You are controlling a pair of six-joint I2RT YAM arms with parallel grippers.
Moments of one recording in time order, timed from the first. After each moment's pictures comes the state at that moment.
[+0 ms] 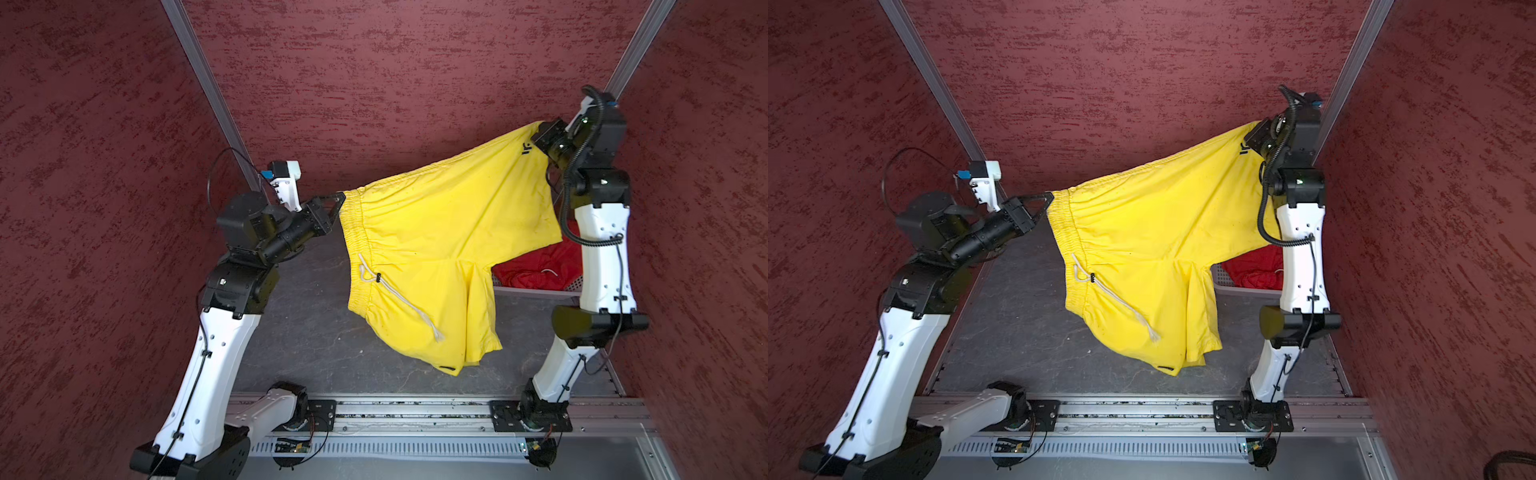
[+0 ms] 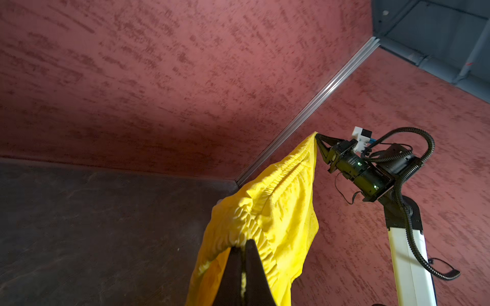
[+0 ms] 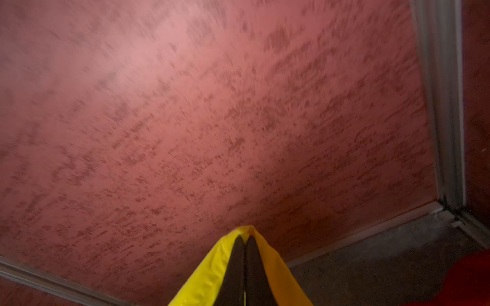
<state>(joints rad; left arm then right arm) -0.21 1.09 1.49 -0.47 0.41 -0.67 -0.02 1.93 2.51 -0.70 -0.07 0.65</state>
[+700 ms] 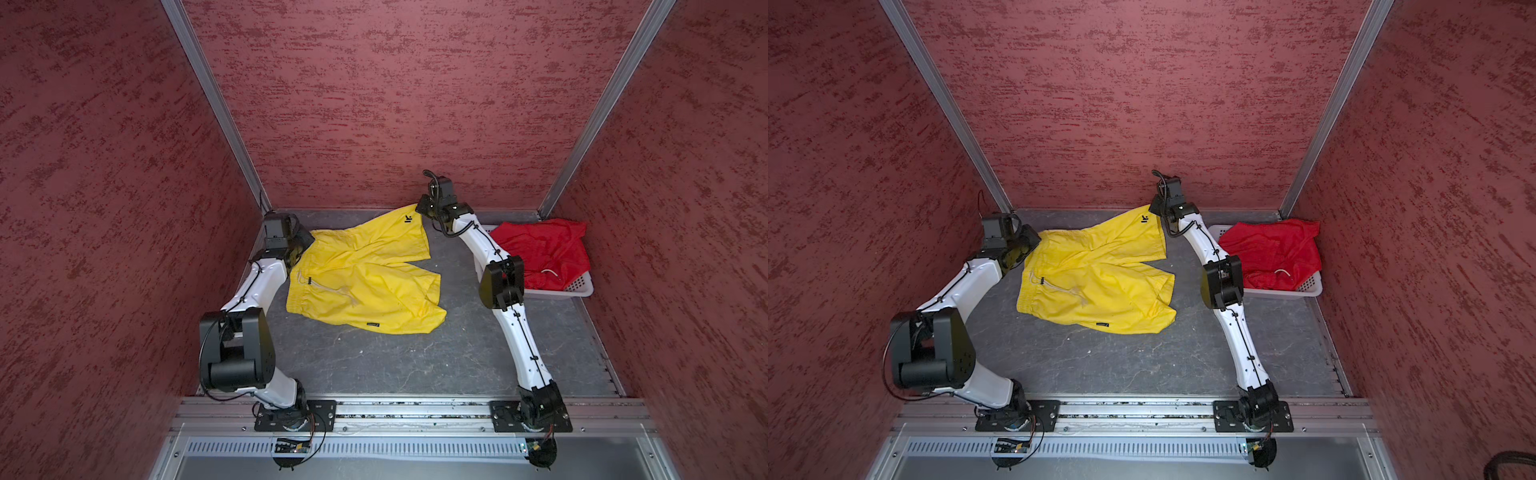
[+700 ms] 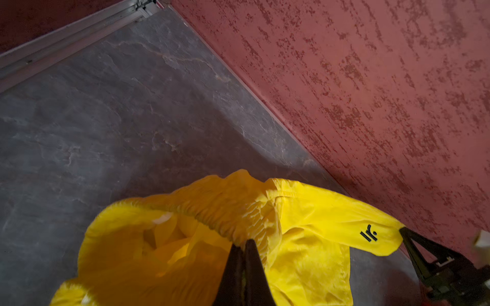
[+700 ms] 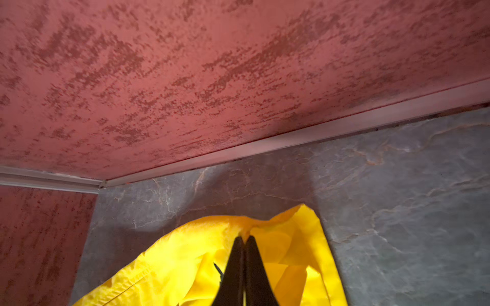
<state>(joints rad) 0.11 1.58 1.16 -0.17 0.08 -0.70 0.32 2.64 2.58 -0.50 -0.08 0.65</state>
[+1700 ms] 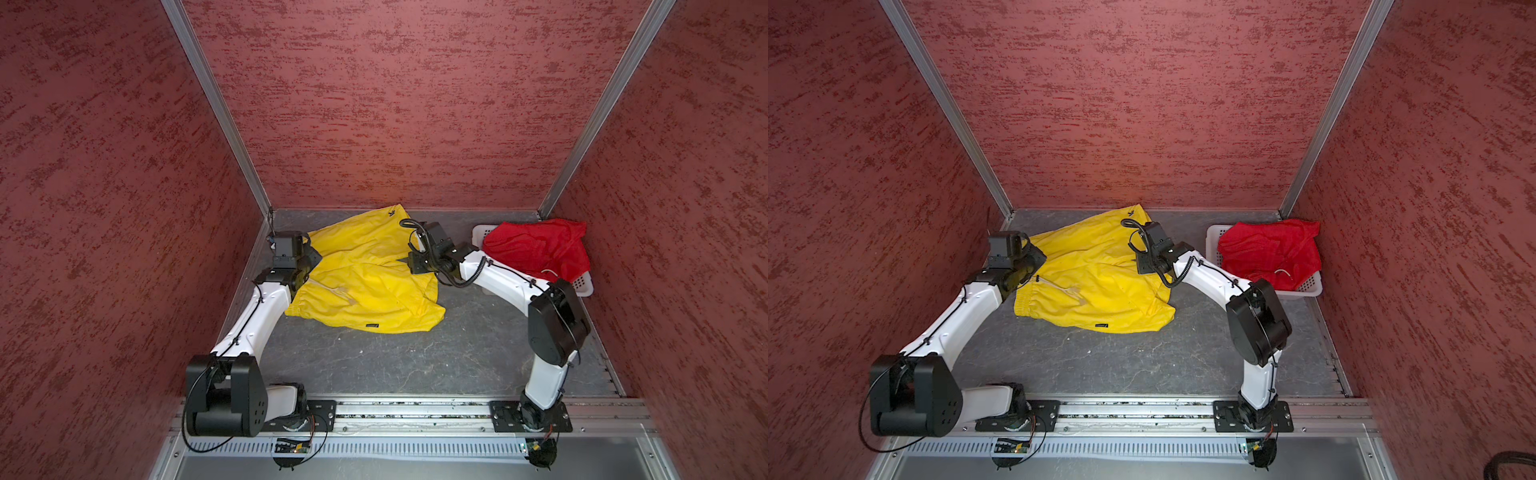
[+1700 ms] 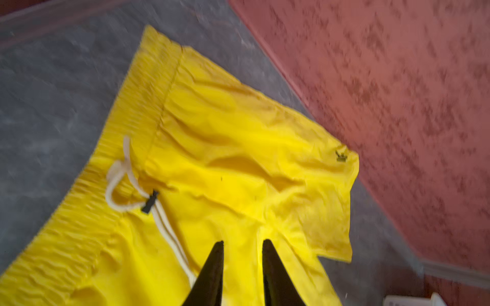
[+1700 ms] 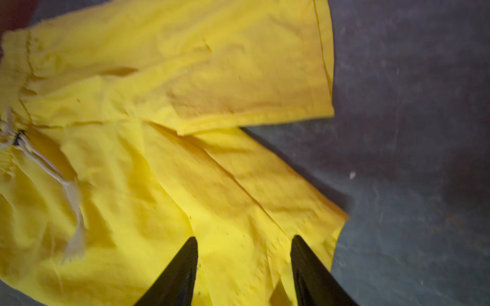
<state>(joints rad) -0.06 1.27 0.91 -0.34 -0.05 -0.83 0.60 1.82 1.40 -0.49 0.01 0.42</state>
